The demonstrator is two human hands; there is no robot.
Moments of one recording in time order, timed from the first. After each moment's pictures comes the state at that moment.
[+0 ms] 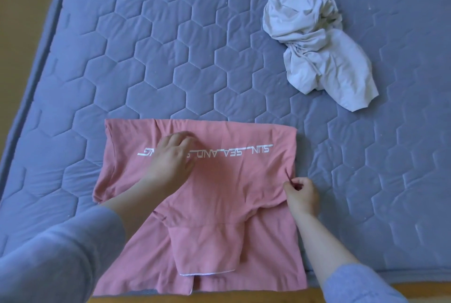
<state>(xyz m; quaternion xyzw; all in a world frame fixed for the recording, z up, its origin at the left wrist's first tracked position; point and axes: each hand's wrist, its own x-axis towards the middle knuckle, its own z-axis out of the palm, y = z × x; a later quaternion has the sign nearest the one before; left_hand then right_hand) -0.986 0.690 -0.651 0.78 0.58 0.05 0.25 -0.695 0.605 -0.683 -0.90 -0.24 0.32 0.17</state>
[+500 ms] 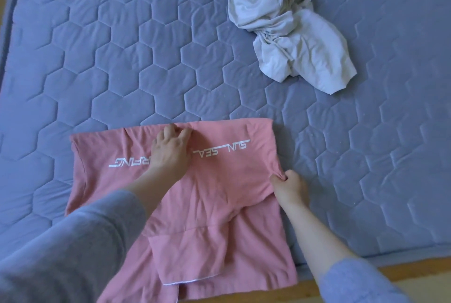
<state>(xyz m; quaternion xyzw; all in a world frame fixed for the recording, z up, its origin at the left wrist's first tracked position) -0.921 0.722 -0.679 0.74 0.63 -0.06 0.23 -0.677 0.613 -0.679 -0.90 -0.26 0.35 0.07</state>
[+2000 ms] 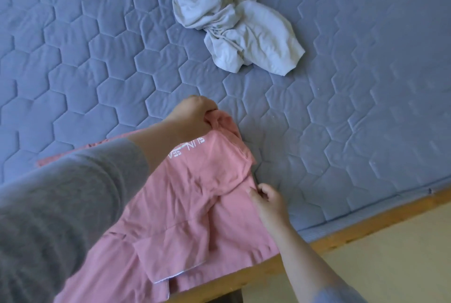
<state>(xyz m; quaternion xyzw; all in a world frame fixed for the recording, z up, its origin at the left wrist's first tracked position) -0.804 0.767 -0.608 0.87 0.40 0.00 0.29 -0.680 0.519 -0.677 -0.82 -0.23 0.43 0.29</state>
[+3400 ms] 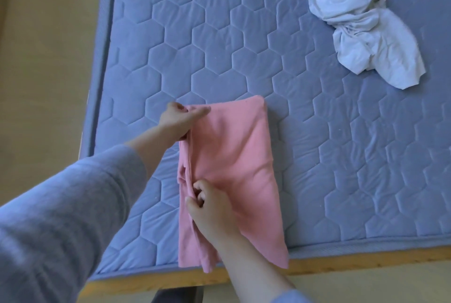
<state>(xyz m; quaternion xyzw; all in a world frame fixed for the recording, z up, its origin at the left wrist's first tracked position) -1.139 0.756 -0.661 0.34 0.74 0.10 0.56 -1.047 0.568 -0.649 -0.70 -0.53 0.46 0.15</state>
